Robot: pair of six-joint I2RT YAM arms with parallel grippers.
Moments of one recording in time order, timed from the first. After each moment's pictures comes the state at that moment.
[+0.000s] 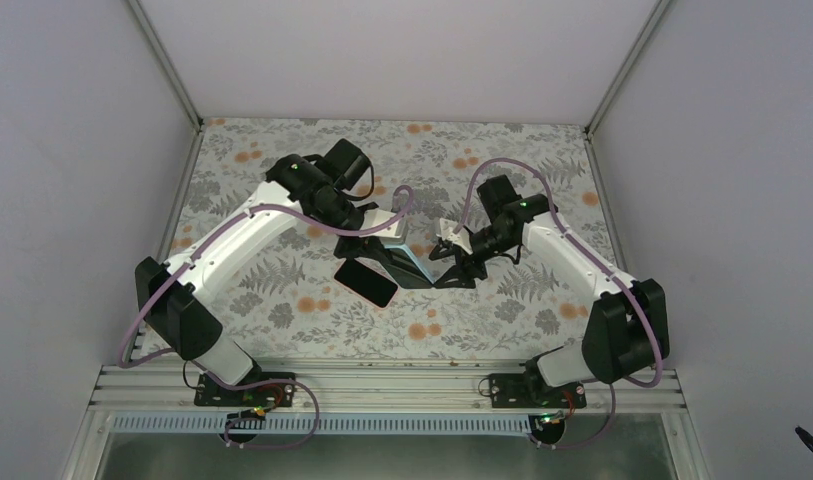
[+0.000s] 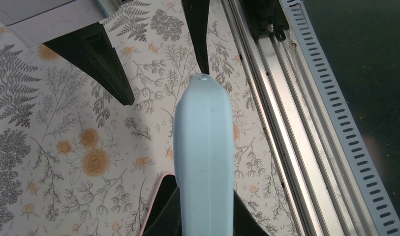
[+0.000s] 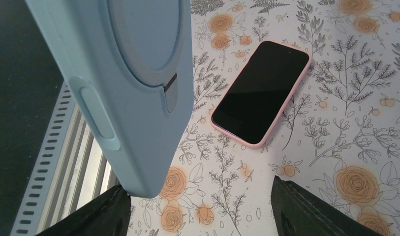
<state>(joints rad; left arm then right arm) -0.67 1.58 1.59 -1.25 0.67 0.98 0.39 1.43 1.09 -1.01 -0.87 -1.06</state>
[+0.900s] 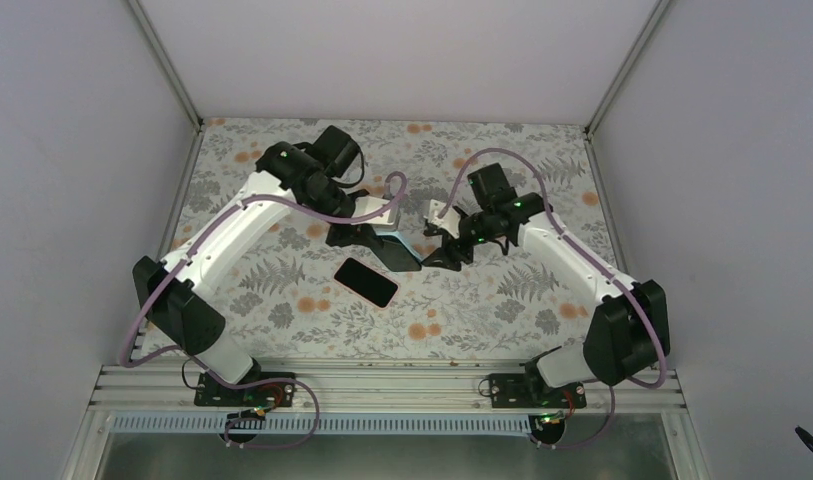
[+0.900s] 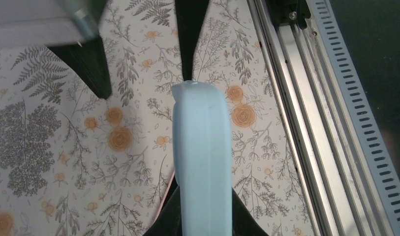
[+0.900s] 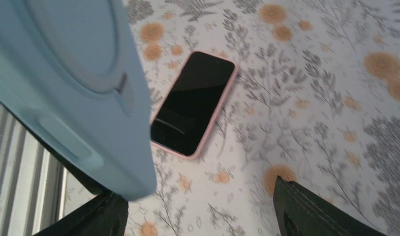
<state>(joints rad) -0.62 1.60 1.66 -1.30 0.63 1.01 0.44 1.43 1.13 -0.77 -0.69 -0.81</state>
